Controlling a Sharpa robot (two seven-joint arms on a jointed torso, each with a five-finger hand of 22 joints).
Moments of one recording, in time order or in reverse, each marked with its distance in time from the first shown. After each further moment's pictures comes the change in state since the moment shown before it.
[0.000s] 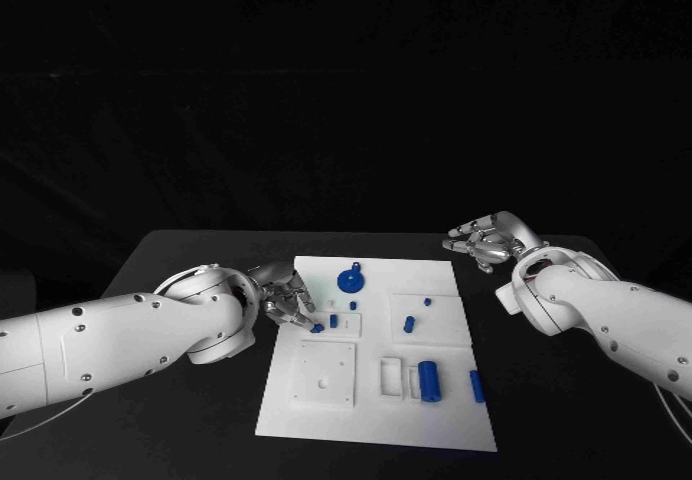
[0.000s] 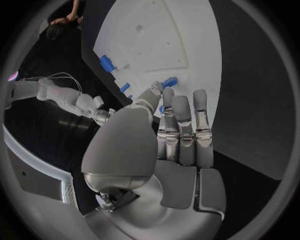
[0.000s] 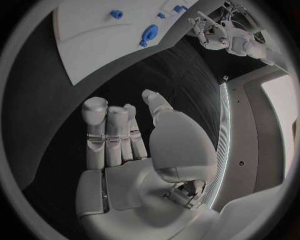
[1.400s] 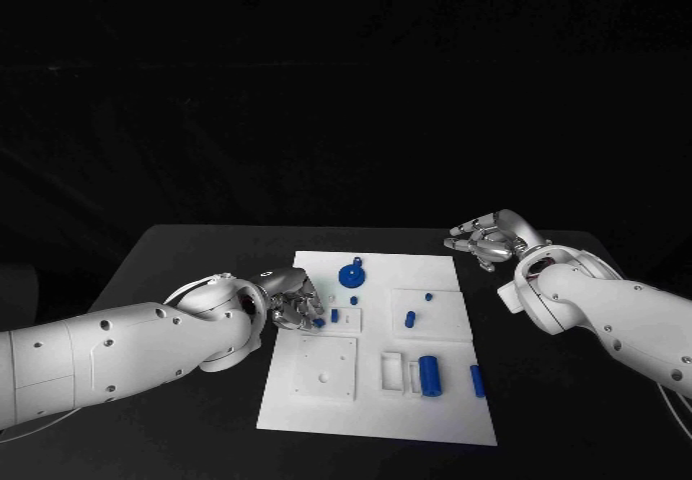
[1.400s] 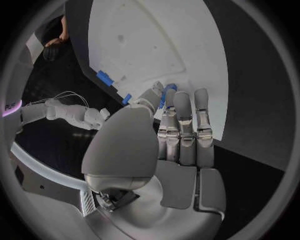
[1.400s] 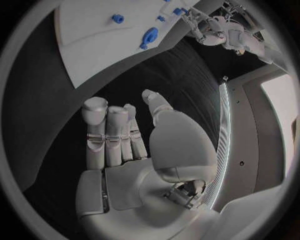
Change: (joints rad) left arm -0.065 0.046 -0.013 -0.077 -0.147 -0.049 0.137; left_hand 0.009 0.003 0.006 0.057 0.006 -0.007 0.007 -0.052 -0.003 -0.001 0.013 -0.081 -0.003 -0.005 0.005 -0.059 -0.020 0.000 0.014 0.007 -0.068 0.000; right arm -0.009 -0.005 0.000 0.007 0.000 0.005 0.005; right_hand 0.000 0.000 0.000 0.000 0.000 0.001 -0.001 0.000 0.000 0.000 0.000 0.000 0.000 0.000 0.000 0.000 0.001 0.000 0.000 0.000 0.000 0.000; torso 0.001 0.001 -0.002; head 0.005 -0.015
